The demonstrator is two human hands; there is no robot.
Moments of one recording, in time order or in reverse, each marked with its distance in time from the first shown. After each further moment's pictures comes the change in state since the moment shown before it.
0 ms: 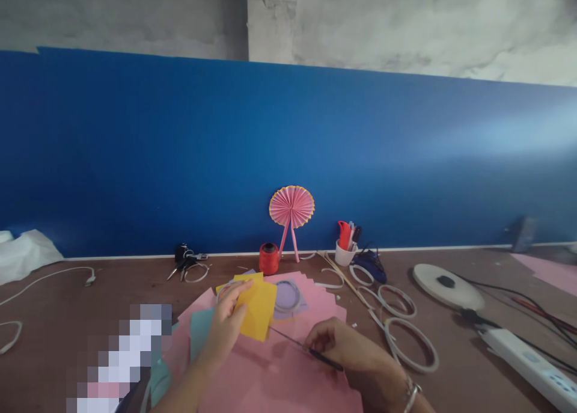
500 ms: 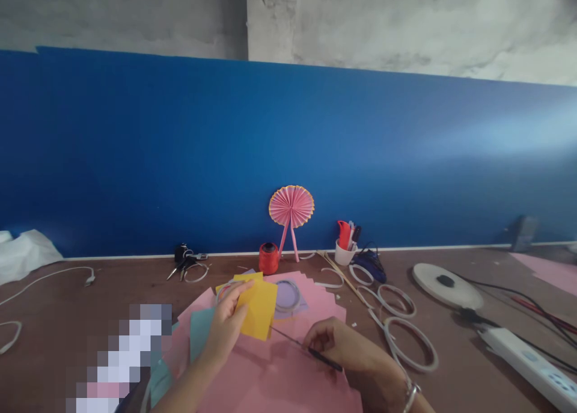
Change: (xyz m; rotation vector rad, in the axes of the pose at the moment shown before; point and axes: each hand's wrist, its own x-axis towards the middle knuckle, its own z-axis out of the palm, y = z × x) left_hand -0.001 0.003 0.002 0.013 -0.008 -0.002; right_hand -0.001 -0.005 0.003 0.013 -0.004 0.019
